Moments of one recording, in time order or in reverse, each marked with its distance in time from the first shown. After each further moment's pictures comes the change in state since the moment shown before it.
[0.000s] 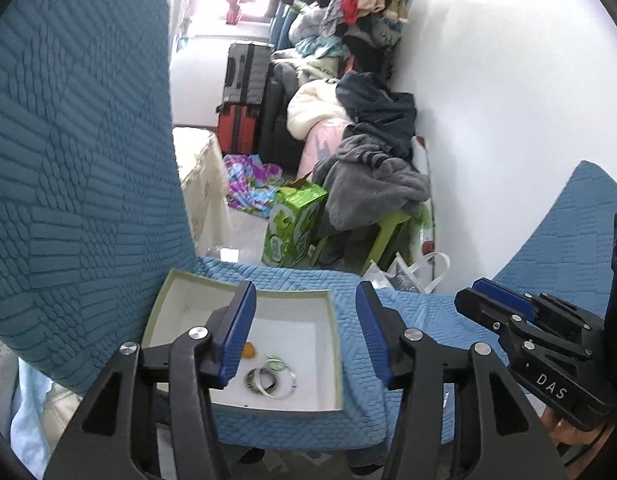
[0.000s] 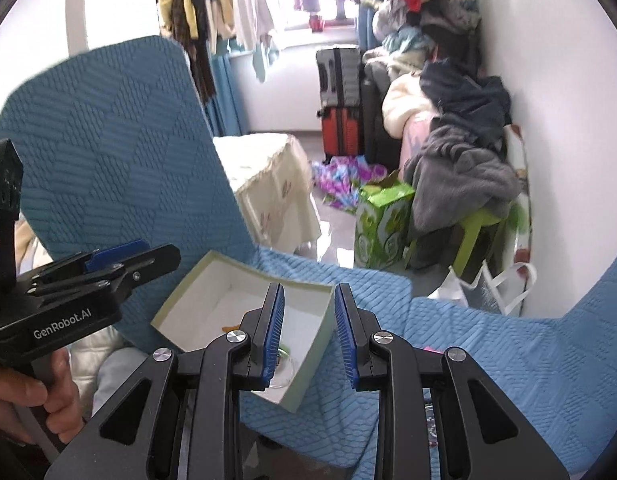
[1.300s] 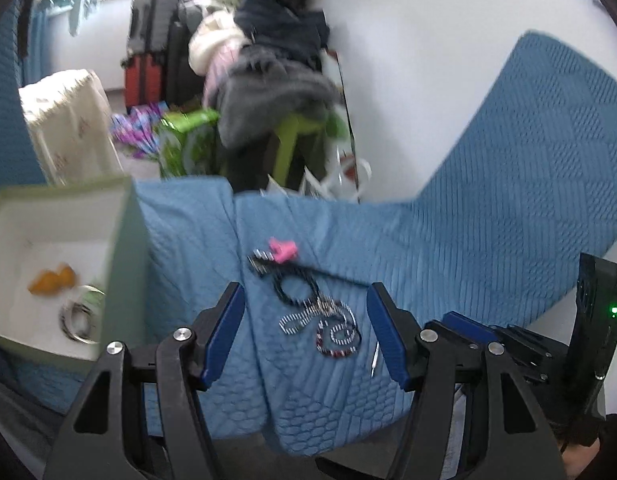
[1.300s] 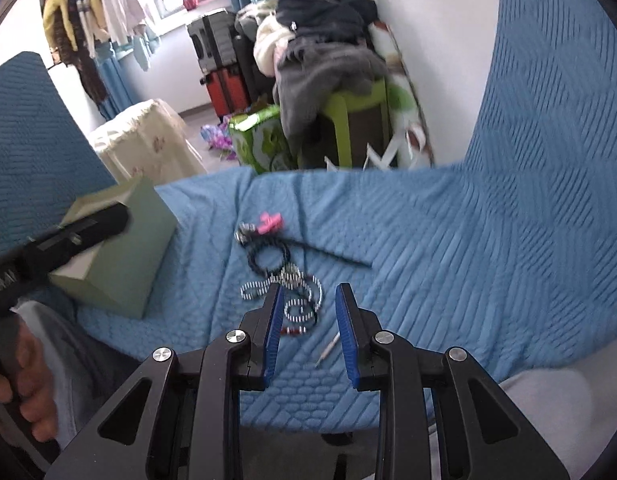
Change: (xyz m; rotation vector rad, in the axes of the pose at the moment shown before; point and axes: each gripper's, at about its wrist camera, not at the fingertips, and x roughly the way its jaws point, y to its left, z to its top) left arm 0.126 -0.148 -0.123 0.115 0.199 -0.217; right arm 0.006 -0.170 -0.187 0.295 0.152 -0.203
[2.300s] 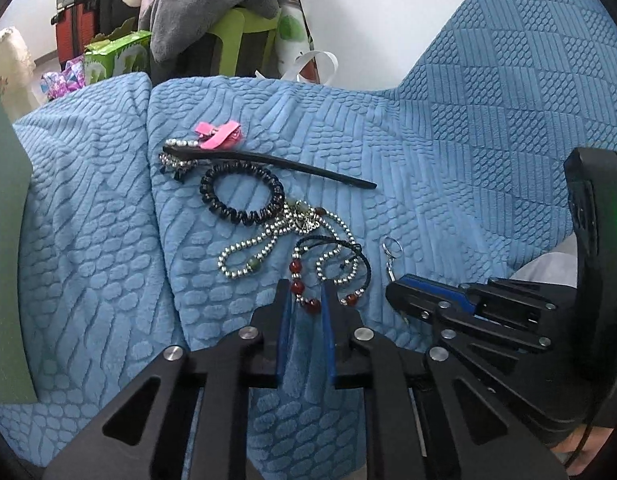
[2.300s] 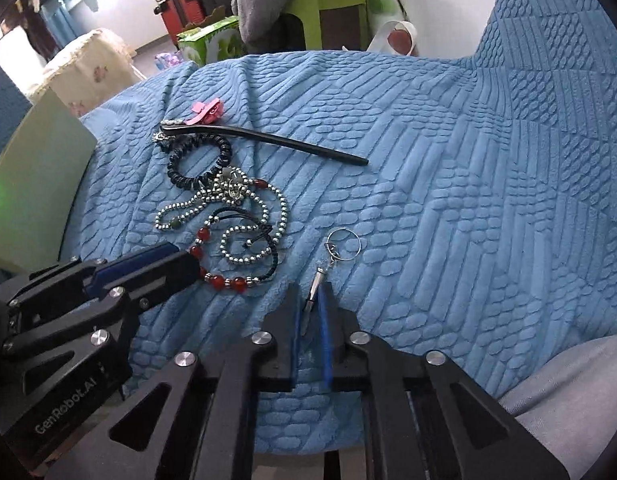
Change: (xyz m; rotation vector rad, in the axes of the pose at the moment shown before) left arm 0.110 -0.013 -0.051 0.110 0.261 -0.133; right arm 0.096 -0.010 -0.030 0.048 0.264 -0.119
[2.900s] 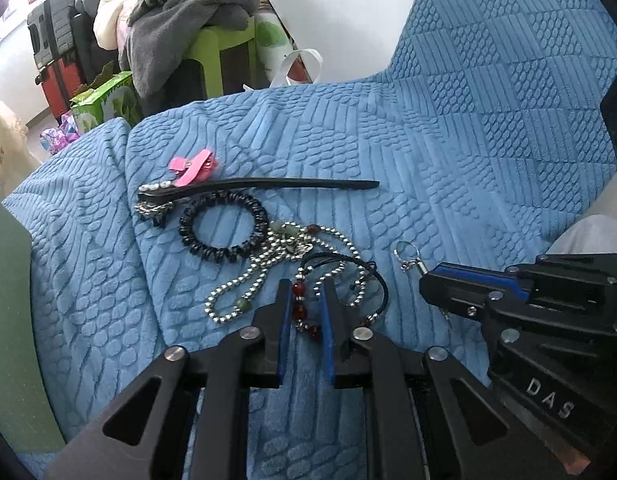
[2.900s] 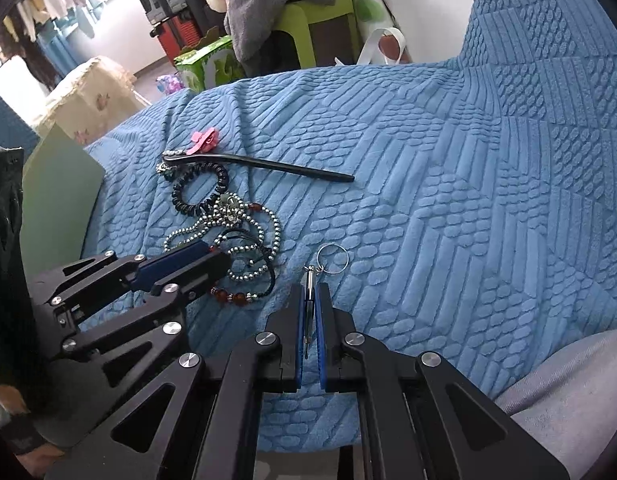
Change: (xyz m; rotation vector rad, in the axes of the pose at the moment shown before) left arm 0.029 -0.027 0.015 0.175 -0.001 0.115; right arm -0.019 -0.016 0.003 0.063 -0.043 0.044
